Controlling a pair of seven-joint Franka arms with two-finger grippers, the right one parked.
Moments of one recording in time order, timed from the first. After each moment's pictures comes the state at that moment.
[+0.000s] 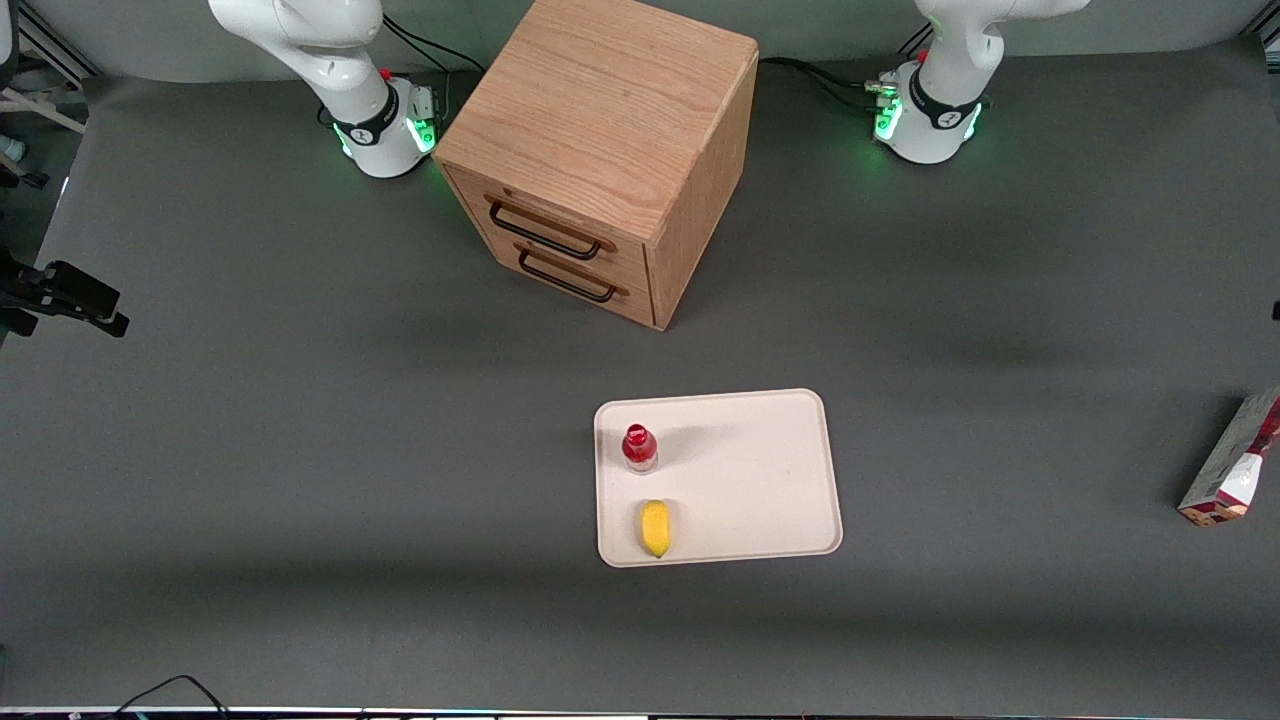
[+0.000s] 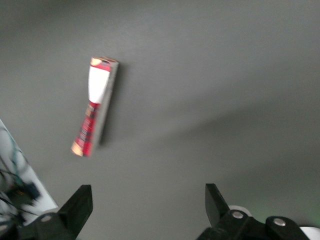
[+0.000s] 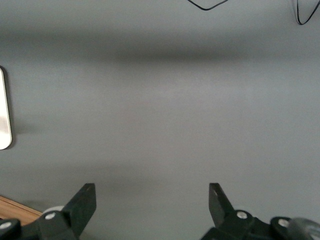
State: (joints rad) arm 0.00 0.27 0.38 -1.49 0.05 1.70 0.79
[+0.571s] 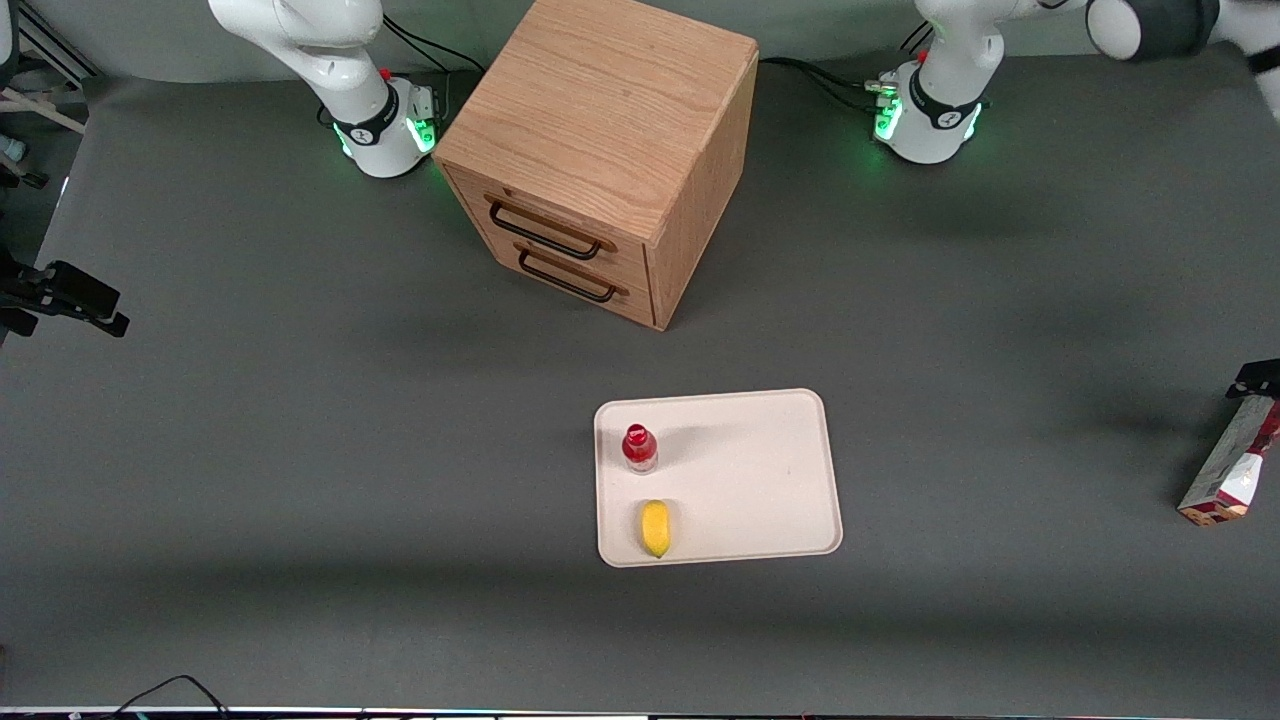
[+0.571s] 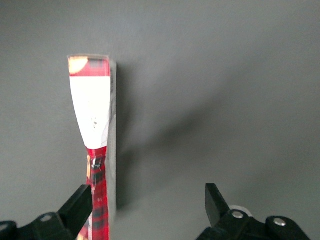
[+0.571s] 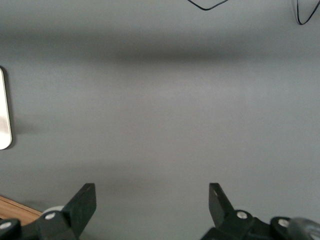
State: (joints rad) arm 0.06 0.70 0.55 -1.48 -0.33 2.00 1.34
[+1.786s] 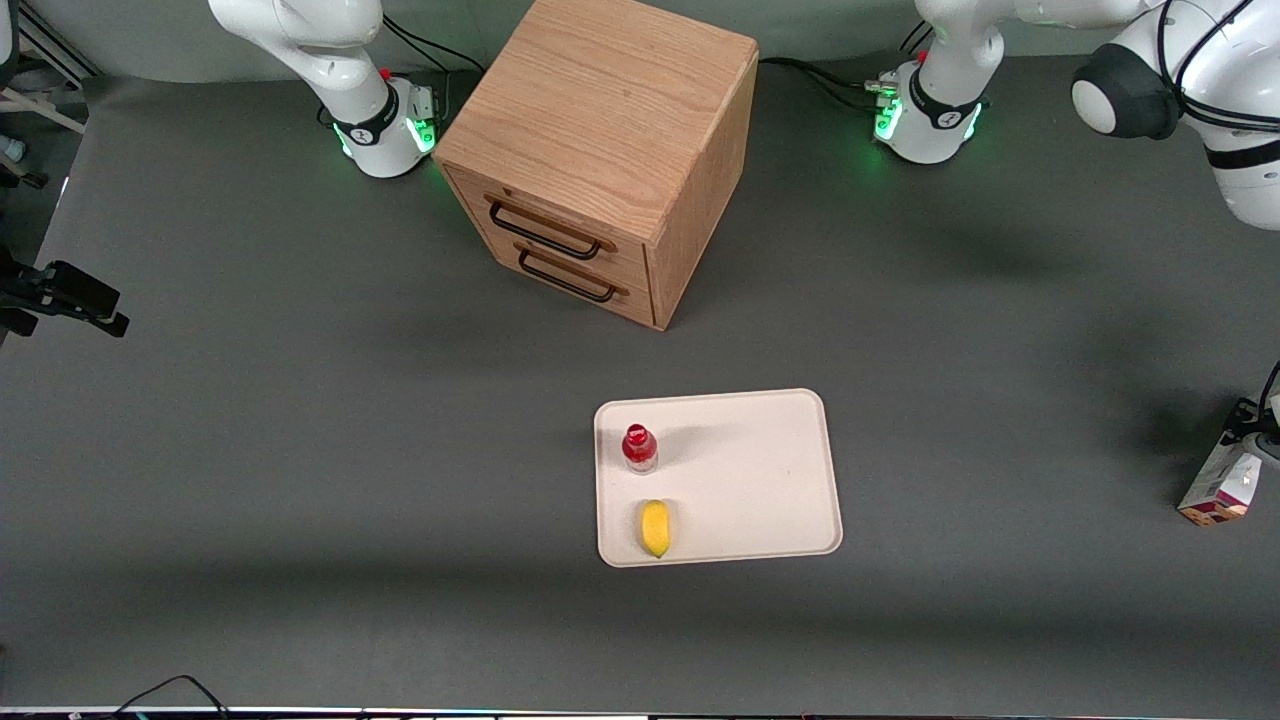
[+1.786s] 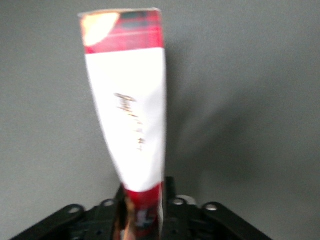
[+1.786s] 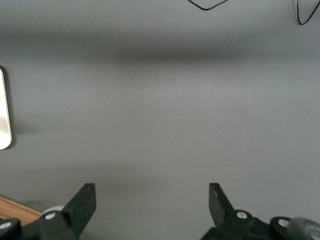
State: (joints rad) arm 0.09 0.88 0.56 -1.45 -0.46 2.25 1.48
